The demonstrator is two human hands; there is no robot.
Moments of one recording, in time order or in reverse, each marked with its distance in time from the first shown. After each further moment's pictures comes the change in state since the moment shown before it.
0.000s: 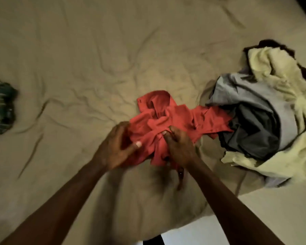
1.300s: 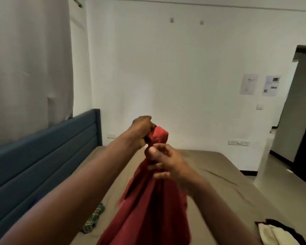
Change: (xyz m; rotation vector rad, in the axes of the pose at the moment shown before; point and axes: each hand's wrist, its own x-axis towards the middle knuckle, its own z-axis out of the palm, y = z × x) left_hand -0.250 0.503 -0.380 -0.779 0.626 0.071; right_hand -0.292 -0.460 -0.197 0.344 -0.406 -0.640
